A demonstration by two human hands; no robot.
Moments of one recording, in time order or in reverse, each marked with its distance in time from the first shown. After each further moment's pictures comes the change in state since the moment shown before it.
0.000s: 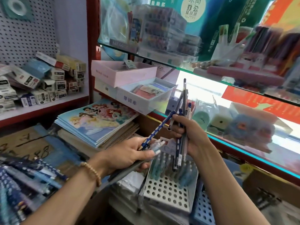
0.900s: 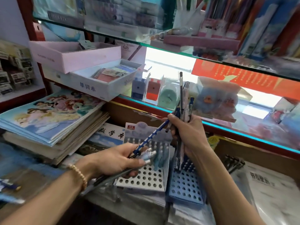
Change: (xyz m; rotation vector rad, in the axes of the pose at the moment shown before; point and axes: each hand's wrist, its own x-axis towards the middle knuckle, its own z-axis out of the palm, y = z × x) left_hand 0.050 -0.023 0.044 0.183 -0.152 -0.263; right_hand -0.055 -0.011 -0.073 -0.582 0.433 -0.252
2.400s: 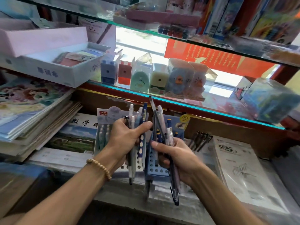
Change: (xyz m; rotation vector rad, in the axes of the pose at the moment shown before) left_hand 0.055 0.025 0.089 -0.411 0.504 0.322; right_hand -0.080 0.046 -0.062 0.184 -0.251 0.334
